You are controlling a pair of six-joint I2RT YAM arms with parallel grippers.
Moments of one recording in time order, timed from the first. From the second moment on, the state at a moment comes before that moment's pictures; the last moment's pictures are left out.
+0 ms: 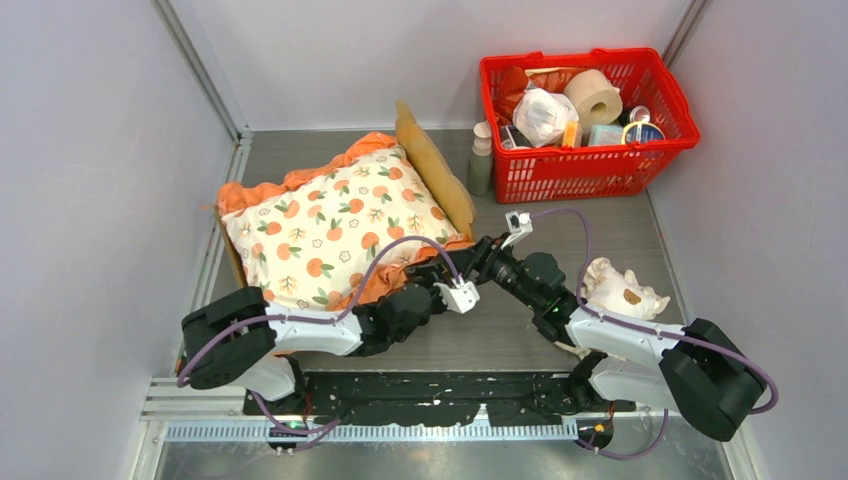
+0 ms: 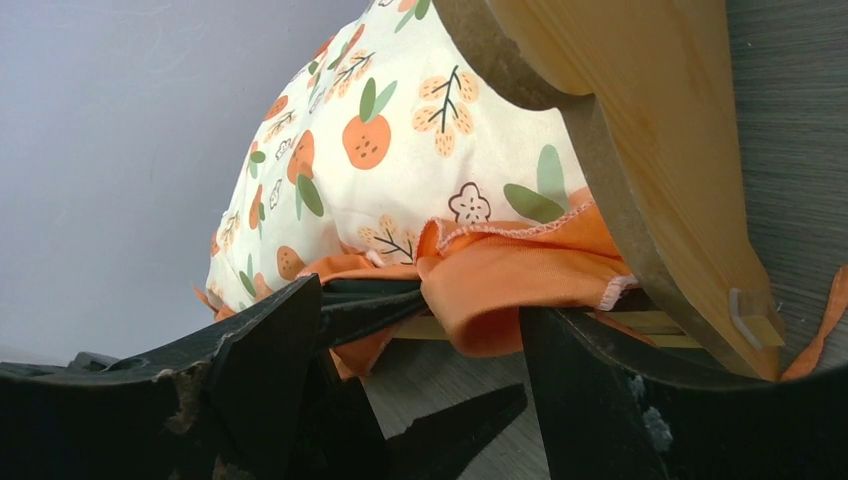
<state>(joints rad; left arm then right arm) -1.16 1.46 0.57 0.58 -0.49 0.54 0.72 1.12 0.34 0.75 -0.07 0.76</state>
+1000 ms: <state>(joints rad) -1.18 1.72 0.63 0.60 -0.84 0.85 0.71 0.97 0.27 0.77 -0.05 0.78</state>
